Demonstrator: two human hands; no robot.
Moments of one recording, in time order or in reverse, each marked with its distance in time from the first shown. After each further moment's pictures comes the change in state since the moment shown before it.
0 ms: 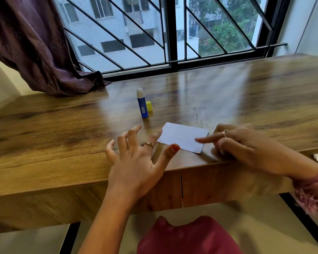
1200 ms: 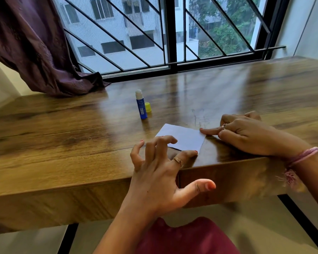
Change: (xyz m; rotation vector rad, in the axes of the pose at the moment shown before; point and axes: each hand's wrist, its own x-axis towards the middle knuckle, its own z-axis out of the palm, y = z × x) left_hand -0.019 0.034 0.004 0.002 0.018 0.301; right_hand 0.023 0.038 -0.018 -0.428 -0.052 0.064
